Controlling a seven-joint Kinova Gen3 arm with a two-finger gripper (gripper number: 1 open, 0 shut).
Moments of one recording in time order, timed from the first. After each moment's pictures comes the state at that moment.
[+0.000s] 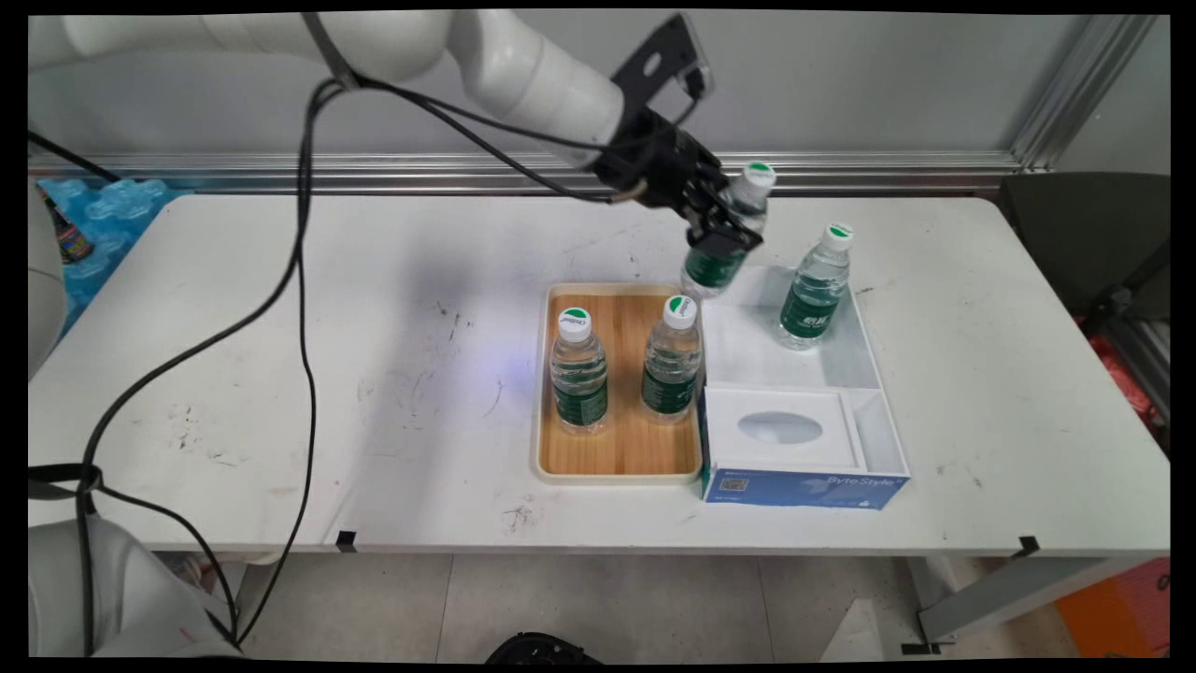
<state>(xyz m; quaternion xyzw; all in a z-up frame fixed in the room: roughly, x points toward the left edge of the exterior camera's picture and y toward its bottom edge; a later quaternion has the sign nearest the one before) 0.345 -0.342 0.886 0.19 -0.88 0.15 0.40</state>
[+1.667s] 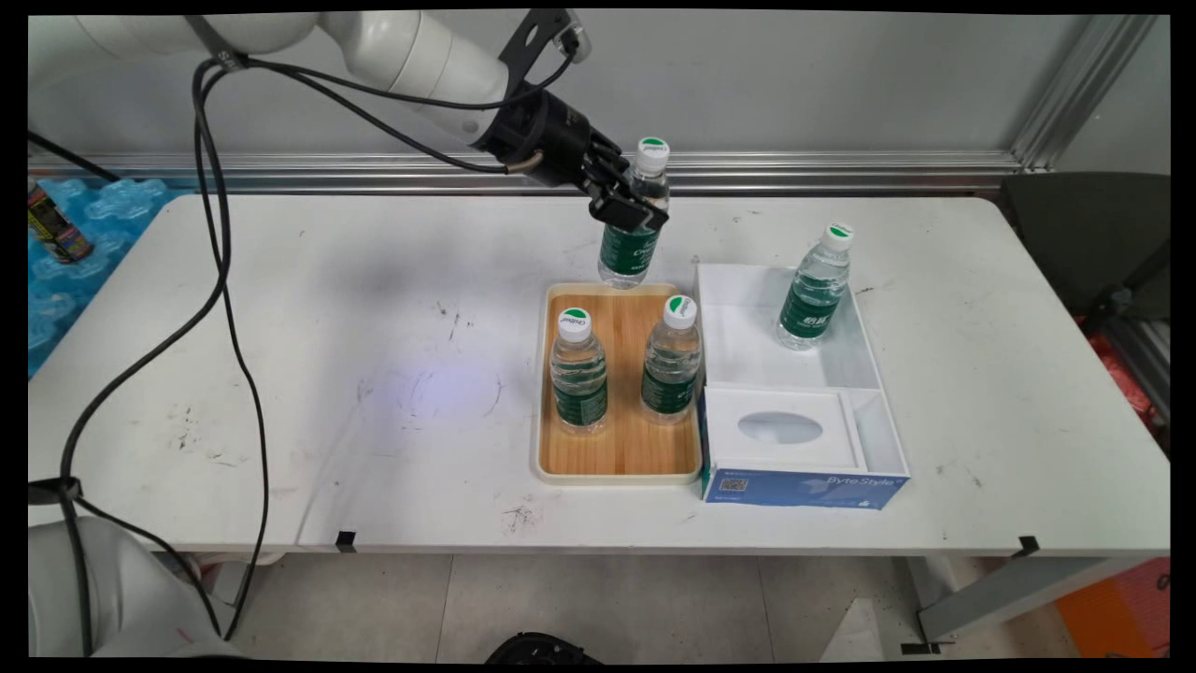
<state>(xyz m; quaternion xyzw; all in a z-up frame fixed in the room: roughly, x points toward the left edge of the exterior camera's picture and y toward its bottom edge) 0.437 -0.328 0.890 0.27 -0.87 0.12 0.40</state>
